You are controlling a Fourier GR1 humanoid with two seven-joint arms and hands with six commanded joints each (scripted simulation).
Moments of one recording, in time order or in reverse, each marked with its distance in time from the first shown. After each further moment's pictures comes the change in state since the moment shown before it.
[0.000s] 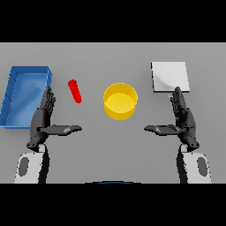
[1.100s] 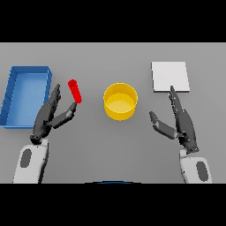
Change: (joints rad) left arm -0.082 0.071 -0.057 0.060 -0.124 -0.026 0.086; right arm 0.048 -0.071 0.110 -0.104 0.193 -0.011 -0.100
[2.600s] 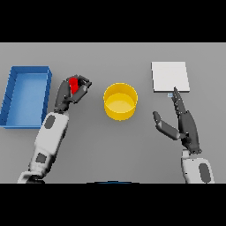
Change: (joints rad) left arm -0.494 -0.069 0.148 0.723 -0.064 0.176 -0.300; right arm 0.019 -0.003 -0.016 -0.015 -0.023 0.004 0.022
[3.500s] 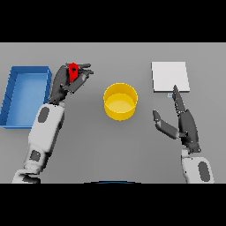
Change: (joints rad) left arm -0.022 0.045 -0.050 -0.185 0.095 -0.120 0.047; right arm -0.014 -0.005 0.005 0.005 0.030 -0.016 -0.028
